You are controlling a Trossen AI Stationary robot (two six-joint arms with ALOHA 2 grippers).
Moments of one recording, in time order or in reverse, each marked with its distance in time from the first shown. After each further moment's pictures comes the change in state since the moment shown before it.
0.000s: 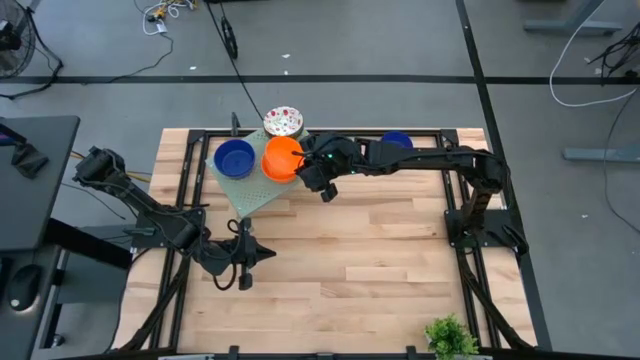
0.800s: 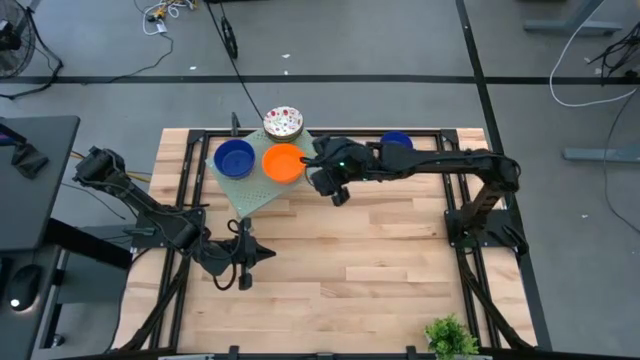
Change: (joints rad) left arm 0.000 0.000 0.000 -0.006 0.001 0.000; right arm 0.063 -0.113 0.001 -0.188 0.171 0.088
